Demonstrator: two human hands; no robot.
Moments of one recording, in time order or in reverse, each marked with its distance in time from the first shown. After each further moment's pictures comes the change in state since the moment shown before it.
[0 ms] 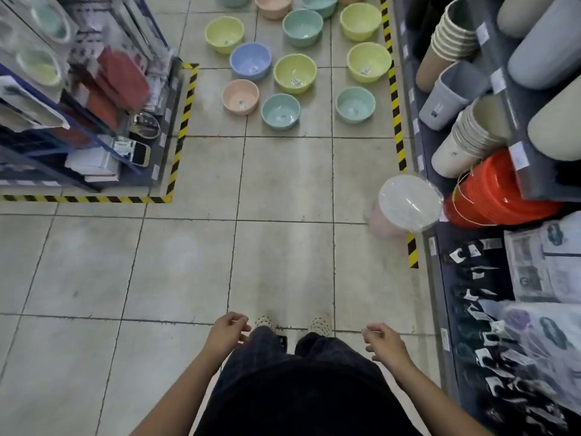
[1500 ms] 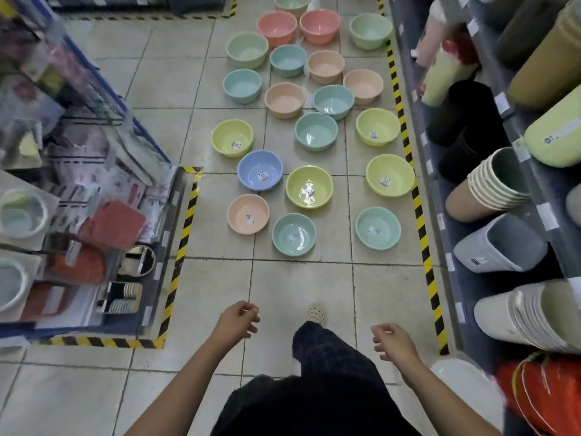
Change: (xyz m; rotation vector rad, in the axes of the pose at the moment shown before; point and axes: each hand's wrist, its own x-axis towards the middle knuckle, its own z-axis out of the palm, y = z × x) left_hand 0.363 0.672 -0.158 0.147 -0.054 0.224; right_hand 0.310 -0.697 -0.060 0.069 0.091 -0.012
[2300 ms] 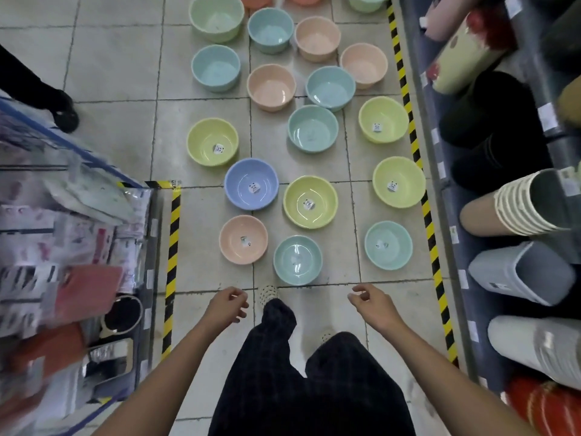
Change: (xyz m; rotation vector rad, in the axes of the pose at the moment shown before) left_hand 0.294 0.189 -0.158 0.062 -0.098 -0.131; right_hand 0.141 -0.359 0.084 -0.284 -0.073 -0.114
